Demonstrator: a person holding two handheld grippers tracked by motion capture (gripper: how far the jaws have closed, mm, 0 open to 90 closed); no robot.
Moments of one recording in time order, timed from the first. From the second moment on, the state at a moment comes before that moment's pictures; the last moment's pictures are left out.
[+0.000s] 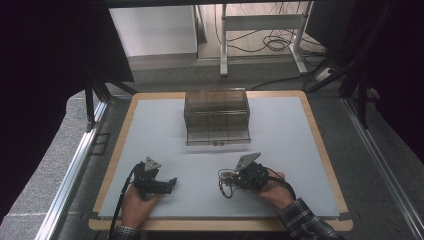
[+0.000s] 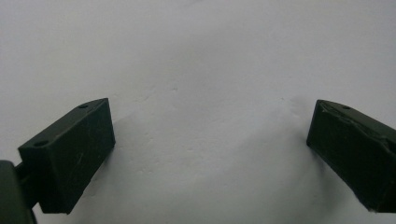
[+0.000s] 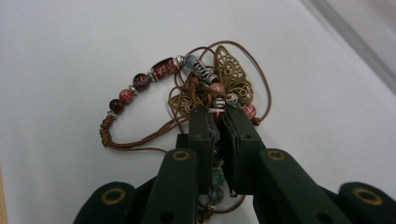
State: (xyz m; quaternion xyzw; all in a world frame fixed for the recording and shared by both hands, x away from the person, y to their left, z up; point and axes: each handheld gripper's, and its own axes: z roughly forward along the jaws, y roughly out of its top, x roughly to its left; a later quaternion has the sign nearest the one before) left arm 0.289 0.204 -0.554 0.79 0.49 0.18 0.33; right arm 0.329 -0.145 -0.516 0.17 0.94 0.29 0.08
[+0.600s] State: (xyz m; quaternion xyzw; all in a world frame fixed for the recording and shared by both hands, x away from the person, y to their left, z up) left arm 0.289 0.204 -0.554 0.79 0.49 0.18 0.33; right arm 0.328 -0.153 -0.494 0.17 0.91 0.35 0.12
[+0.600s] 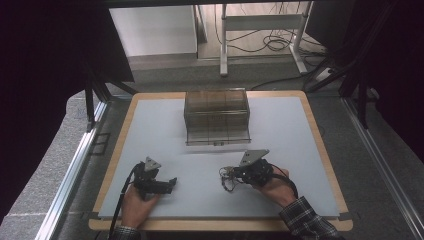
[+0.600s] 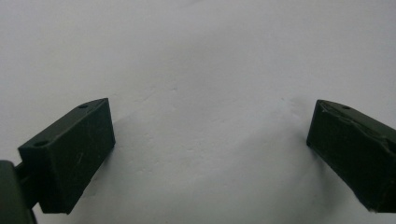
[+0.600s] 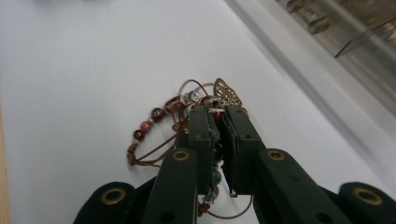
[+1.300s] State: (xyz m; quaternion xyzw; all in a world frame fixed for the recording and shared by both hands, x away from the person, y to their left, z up) left arm 0.289 0.204 -0.555 0.78 0.50 0.18 0.33; right arm 0.331 -0.158 -0.475 0.17 0.90 0.38 0.15
